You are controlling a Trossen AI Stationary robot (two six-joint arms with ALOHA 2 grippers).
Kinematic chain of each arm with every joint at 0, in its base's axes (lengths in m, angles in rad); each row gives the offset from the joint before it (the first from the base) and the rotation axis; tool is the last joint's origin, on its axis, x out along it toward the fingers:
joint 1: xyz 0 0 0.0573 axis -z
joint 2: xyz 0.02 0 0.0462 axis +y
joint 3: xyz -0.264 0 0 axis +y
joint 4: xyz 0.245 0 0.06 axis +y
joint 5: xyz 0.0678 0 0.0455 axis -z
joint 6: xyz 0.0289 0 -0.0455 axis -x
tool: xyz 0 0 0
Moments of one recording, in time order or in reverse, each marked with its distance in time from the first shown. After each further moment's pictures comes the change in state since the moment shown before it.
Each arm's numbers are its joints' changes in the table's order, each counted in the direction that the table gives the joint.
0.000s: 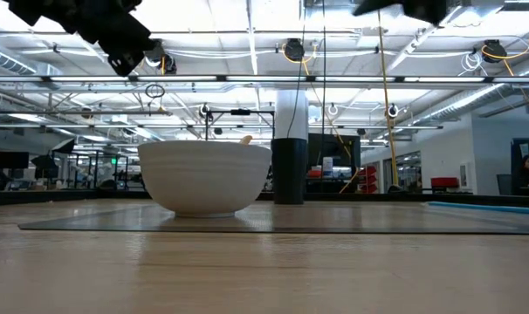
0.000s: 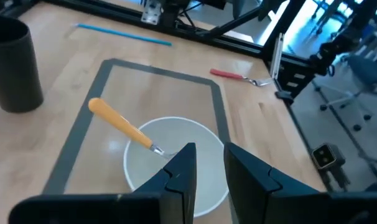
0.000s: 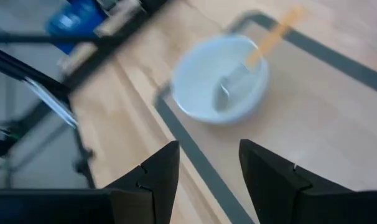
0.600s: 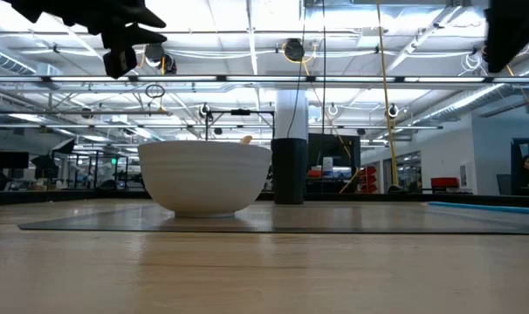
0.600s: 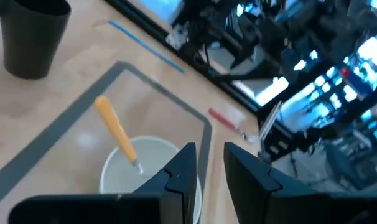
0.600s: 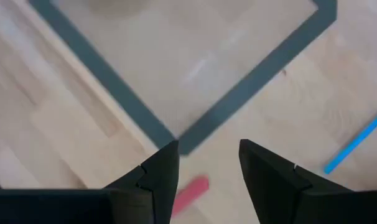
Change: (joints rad) left arm 0.006 -0.001 0.000 -0.108 -0.106 0.417; right arm -0.138 -0.003 -0.004 0.646 -0.160 -0.244
